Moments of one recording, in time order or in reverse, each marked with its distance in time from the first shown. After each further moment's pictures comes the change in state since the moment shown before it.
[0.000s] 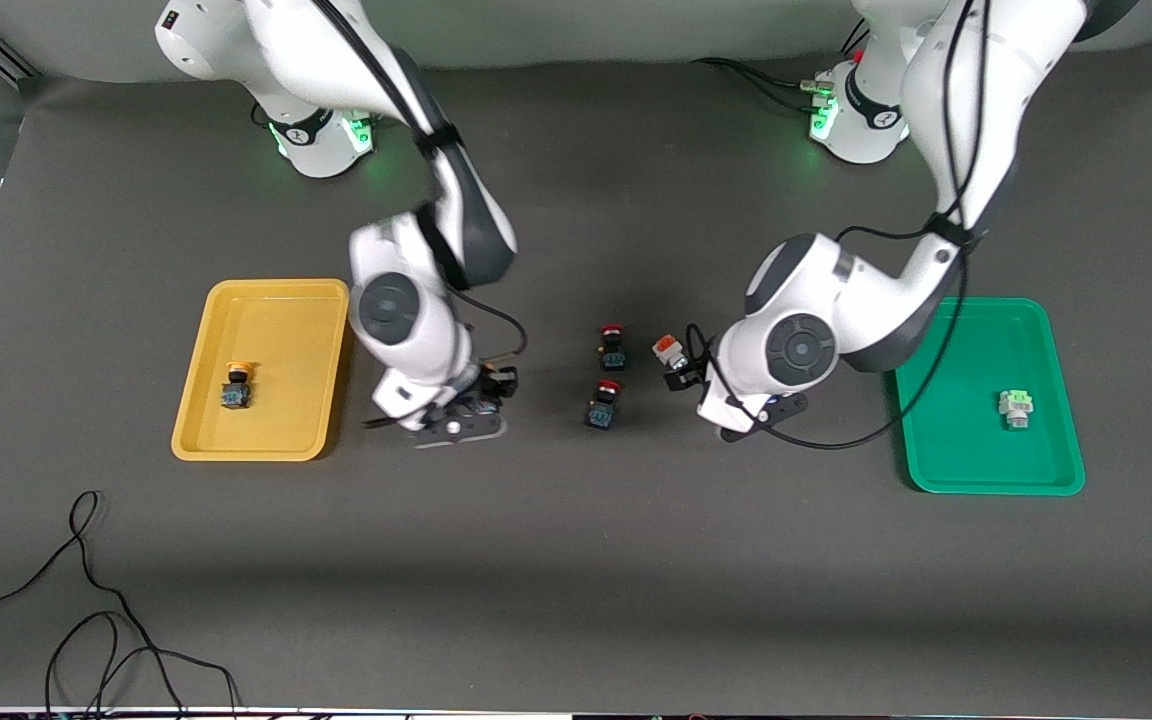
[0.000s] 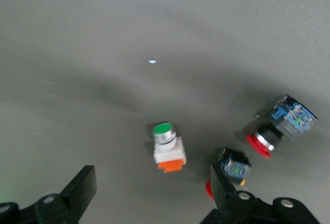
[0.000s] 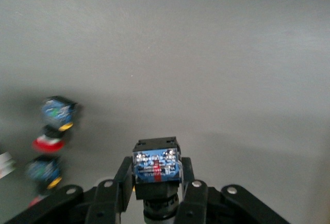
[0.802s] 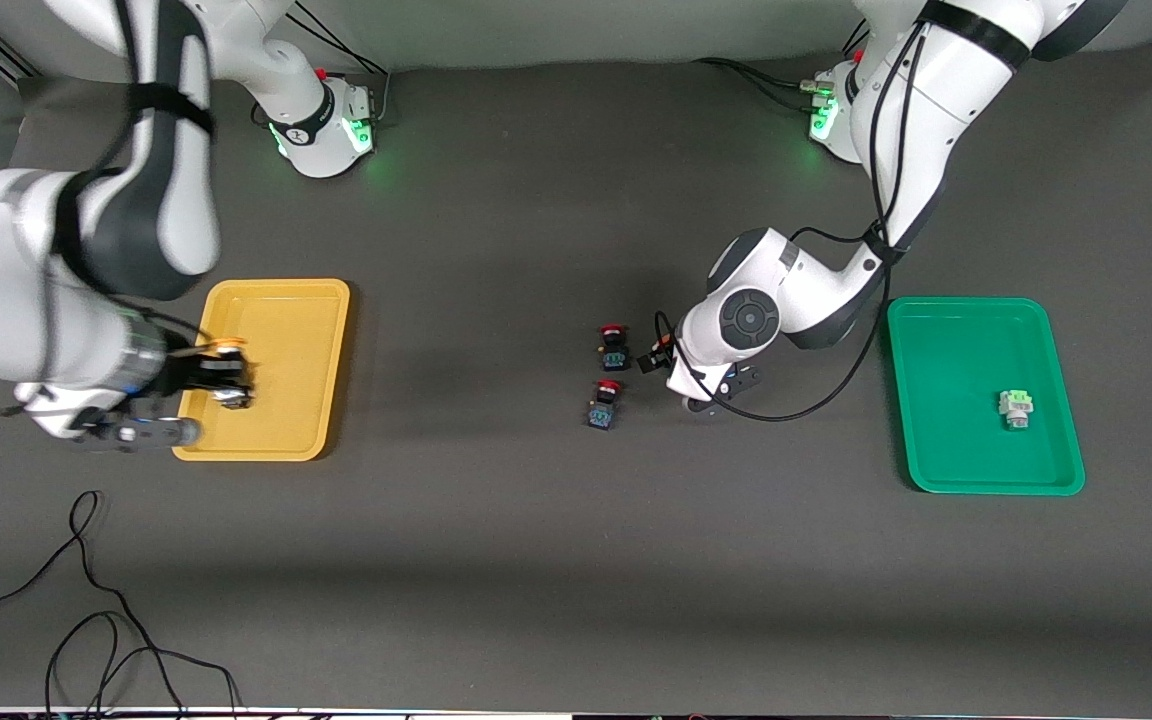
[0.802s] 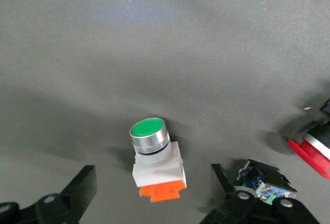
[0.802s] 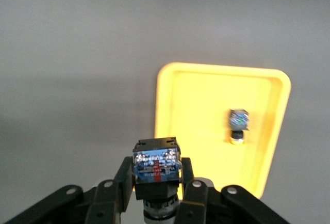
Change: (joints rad) left arm -0.055 0.040 0.009 -0.198 0.013 0.285 -0.064; right arm -0.029 -0.114 -0.481 -0.082 -0.065 -0.320 -0.399
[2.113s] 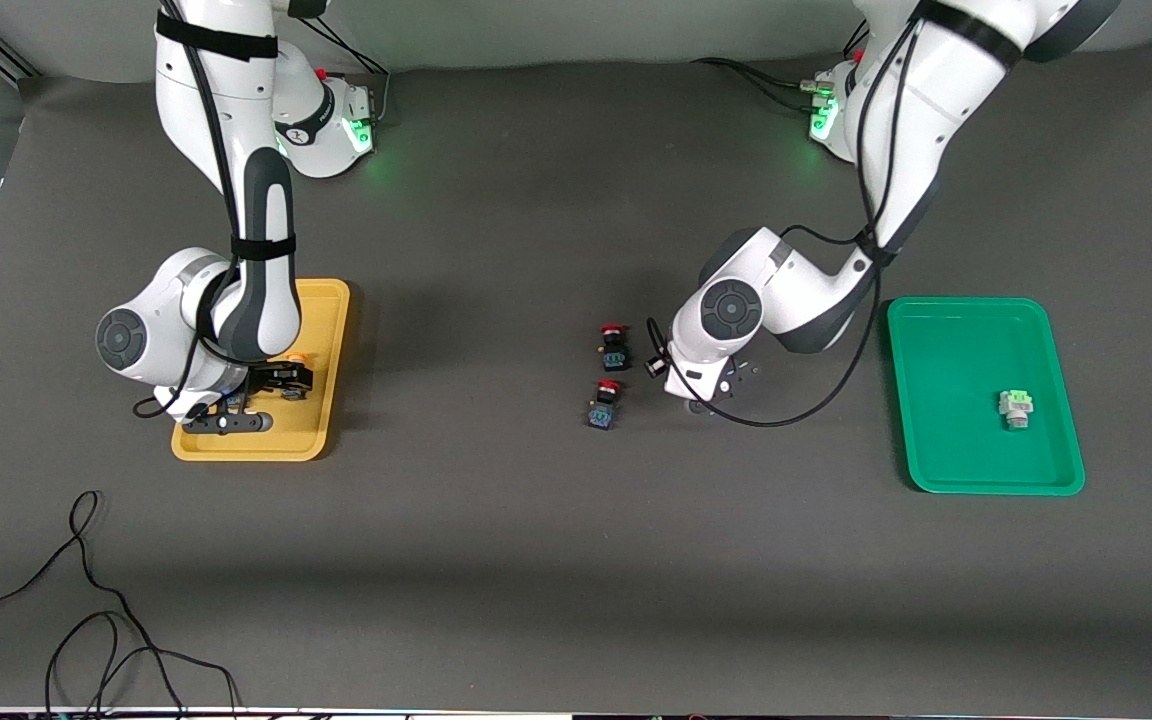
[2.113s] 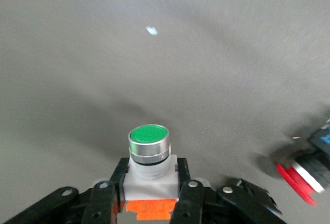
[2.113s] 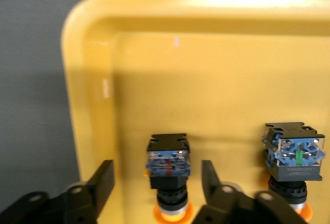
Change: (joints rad) left arm -0.017 -0.042 0.007 0.075 0.118 -0.137 -0.184; right arm 0.010 0.200 0.094 -0.466 0.373 0.475 -0.277
